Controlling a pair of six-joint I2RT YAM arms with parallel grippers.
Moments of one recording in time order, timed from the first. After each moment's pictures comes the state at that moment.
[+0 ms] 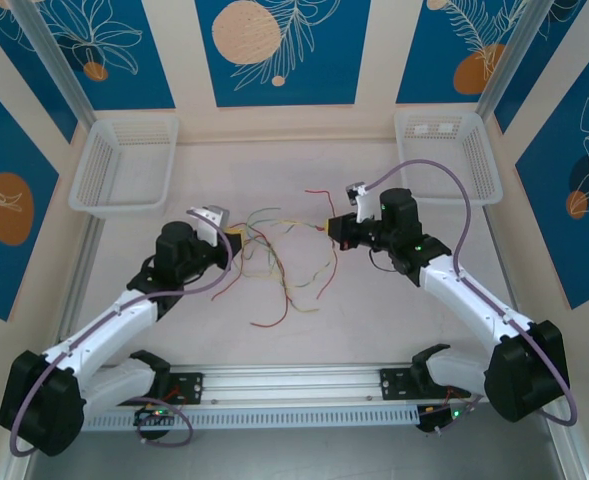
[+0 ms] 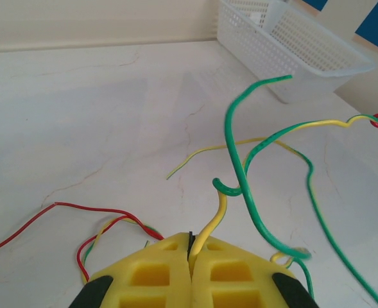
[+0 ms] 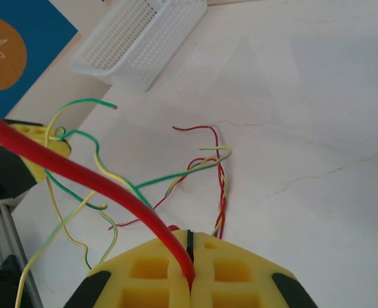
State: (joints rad) left arm -0.44 1.04 0.58 0.11 0.27 -0.20; right arm 0.42 1.17 0.82 -0.13 -0.48 0.31
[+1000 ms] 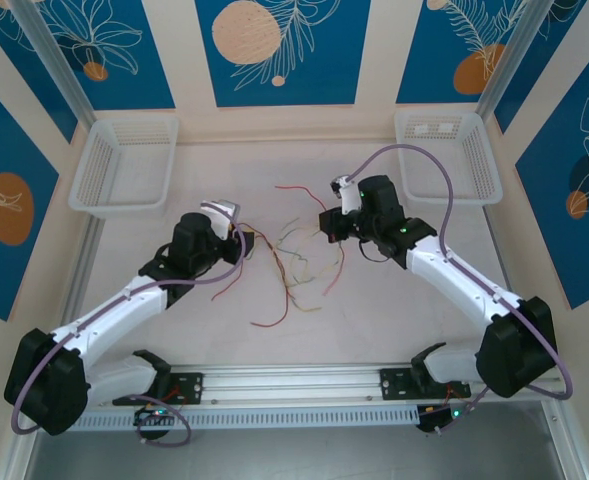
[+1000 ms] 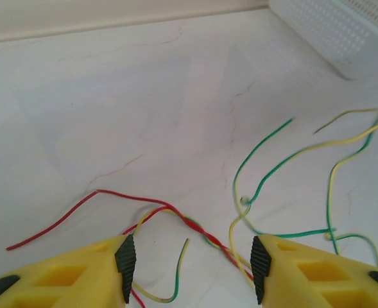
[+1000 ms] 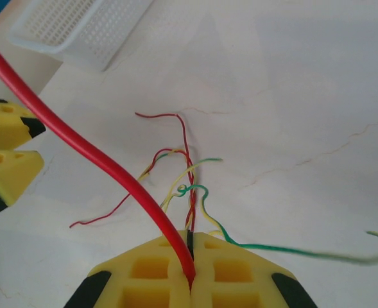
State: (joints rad) left arm -0.53 1.14 0.68 -0.02 0.04 -0.16; right arm 0.48 1.29 1.00 -0.32 -0.32 0.27
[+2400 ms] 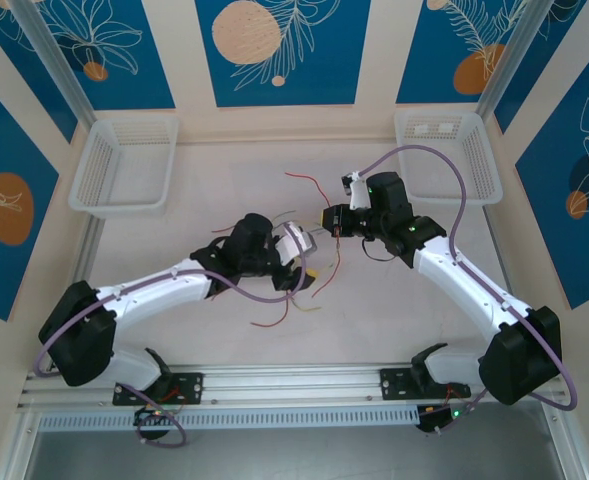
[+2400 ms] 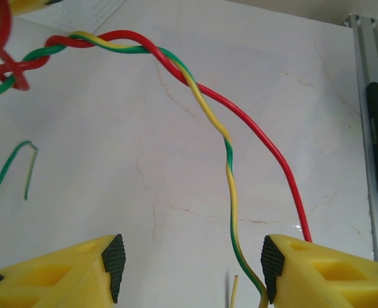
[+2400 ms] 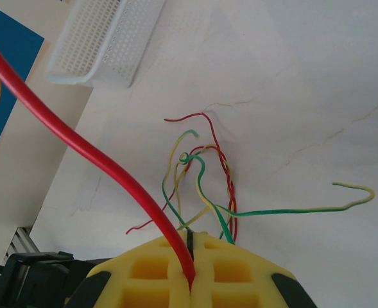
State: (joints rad) left arm -0.83 1.42 0.90 -0.06 0.43 0.20; right arm 0.46 1.26 1.03 -0.38 -0.40 0.49
